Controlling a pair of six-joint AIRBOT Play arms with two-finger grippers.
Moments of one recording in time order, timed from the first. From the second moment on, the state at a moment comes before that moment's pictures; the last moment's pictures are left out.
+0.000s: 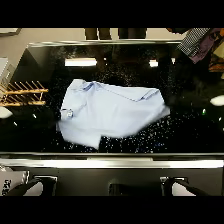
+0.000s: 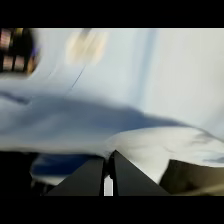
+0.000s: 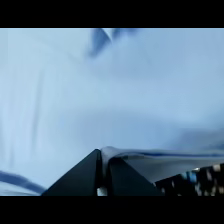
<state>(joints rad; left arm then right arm) 0.20 -1.10 0.94 0.89 -1.15 -1.45 -0.30 -1.28 1.10 -0.71 1.03 1.10</state>
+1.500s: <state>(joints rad) 0.18 -1.07 1.51 1.17 -1.13 -1.56 -0.25 -1.24 1.77 -1.20 1.30 1.66</state>
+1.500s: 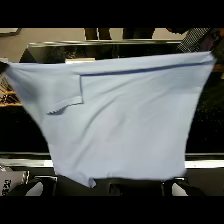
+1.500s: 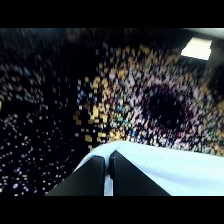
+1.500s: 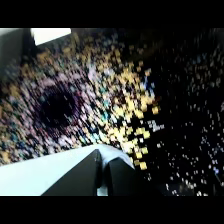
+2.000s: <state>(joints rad) 0.06 -1.69 1.55 1.10 -0.80 -1.44 -0.25 -1.82 1.77 -1.10 1.03 1.55</state>
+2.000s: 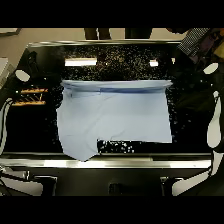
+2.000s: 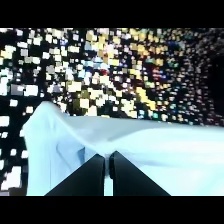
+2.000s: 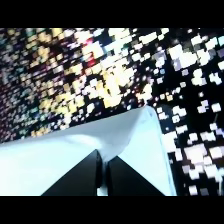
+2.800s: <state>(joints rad) 0.08 -1.78 1.59 1.14 -1.20 -1.44 -0.25 -1.87 1.77 -1.21 1.39 1.59</state>
